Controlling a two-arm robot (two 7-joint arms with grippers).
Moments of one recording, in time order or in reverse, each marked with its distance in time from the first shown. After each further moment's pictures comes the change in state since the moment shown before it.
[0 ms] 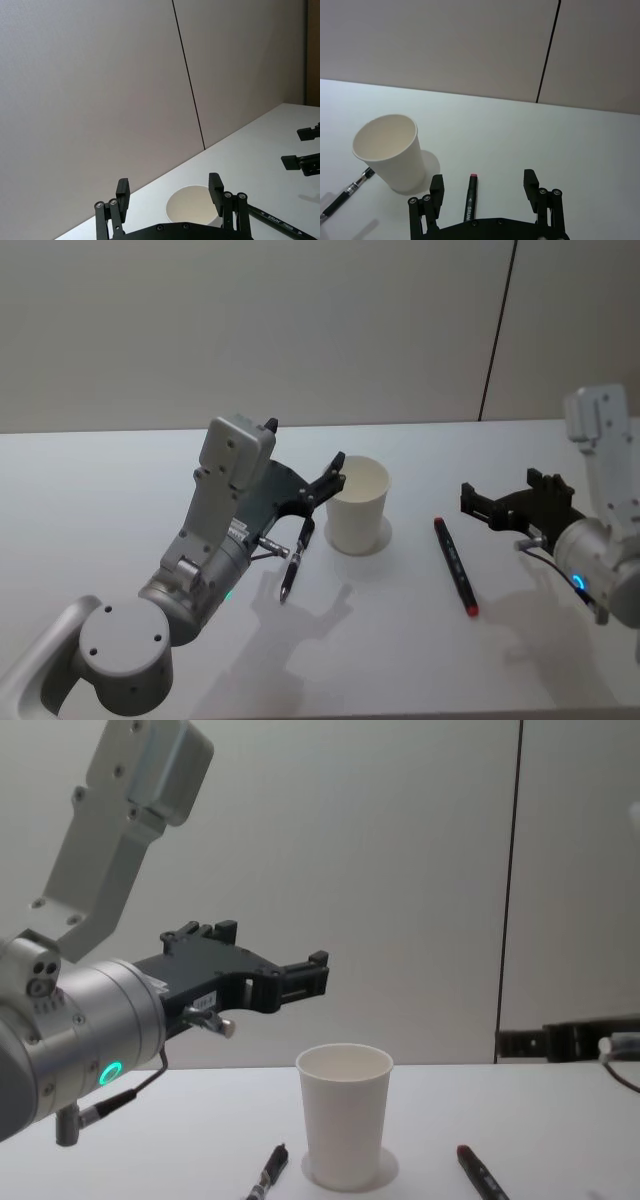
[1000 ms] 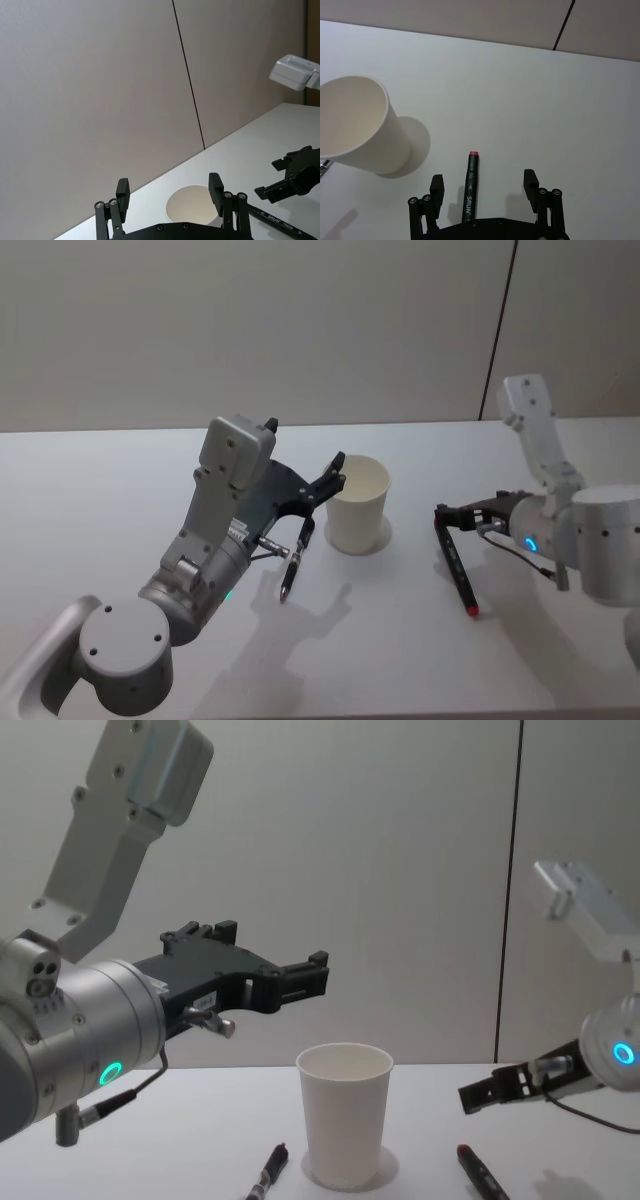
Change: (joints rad) left arm 0.000 0.000 0.000 0.000 0.000 0.000 0.000; right arm 0.253 -0.119 -0.020 0.317 -0.084 0.269 0.030
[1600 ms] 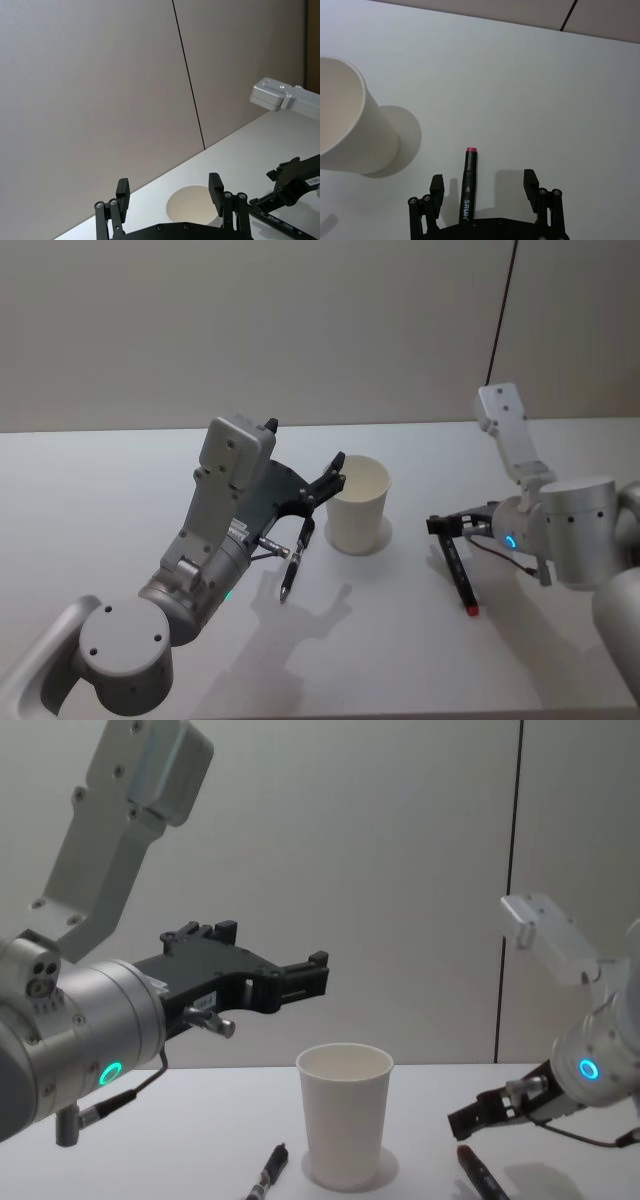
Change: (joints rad) left arm 0.000 0.000 0.000 0.000 0.000 0.000 0.000; right arm 0.082 -0.044 -0.012 0.156 -0.047 0.017 -0.006
